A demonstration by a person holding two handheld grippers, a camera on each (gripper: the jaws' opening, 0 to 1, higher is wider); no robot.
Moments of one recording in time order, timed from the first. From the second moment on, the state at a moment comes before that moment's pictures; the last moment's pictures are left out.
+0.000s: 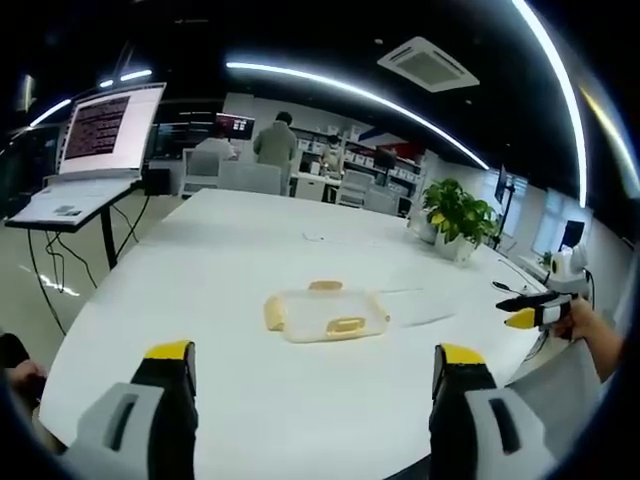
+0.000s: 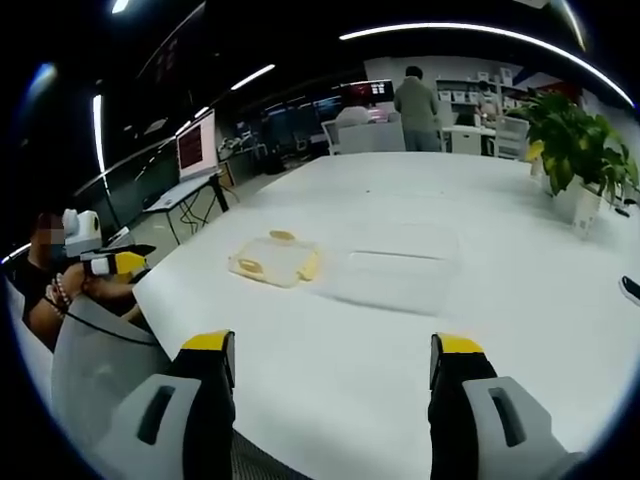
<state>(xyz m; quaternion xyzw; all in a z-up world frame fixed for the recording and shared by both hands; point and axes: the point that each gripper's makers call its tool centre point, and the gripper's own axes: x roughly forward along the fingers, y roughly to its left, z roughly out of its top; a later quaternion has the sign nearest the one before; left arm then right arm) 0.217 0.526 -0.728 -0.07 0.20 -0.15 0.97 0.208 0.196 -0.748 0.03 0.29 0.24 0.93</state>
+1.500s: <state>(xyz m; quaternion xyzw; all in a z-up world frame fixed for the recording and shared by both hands) 0.324 0.537 -0.741 0.23 0.27 -0.28 0.89 0.298 0.246 -0.731 -0.12 0.26 0.37 0.88</state>
